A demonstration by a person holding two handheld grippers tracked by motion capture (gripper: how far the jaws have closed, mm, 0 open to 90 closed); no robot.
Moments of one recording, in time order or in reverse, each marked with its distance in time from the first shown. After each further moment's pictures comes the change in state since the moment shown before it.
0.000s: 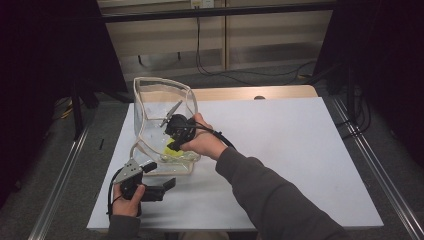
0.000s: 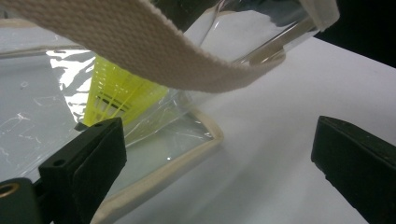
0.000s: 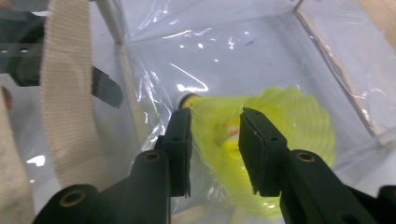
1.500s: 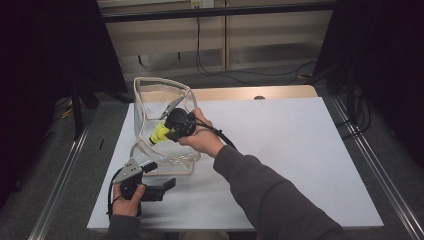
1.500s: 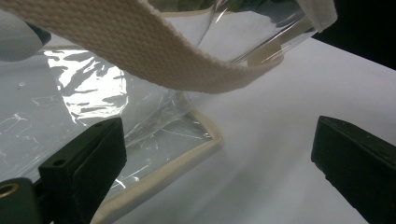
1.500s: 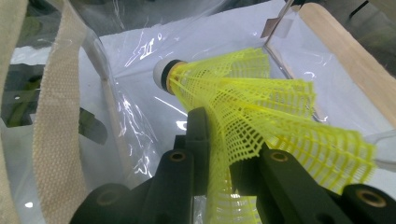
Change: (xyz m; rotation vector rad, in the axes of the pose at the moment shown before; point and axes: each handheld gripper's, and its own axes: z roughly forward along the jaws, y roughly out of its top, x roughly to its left) left arm 0.001 0.000 0.000 0.003 -0.009 -0.001; right arm -0.005 0.008 -0.007 -0.111 -0.057 0.010
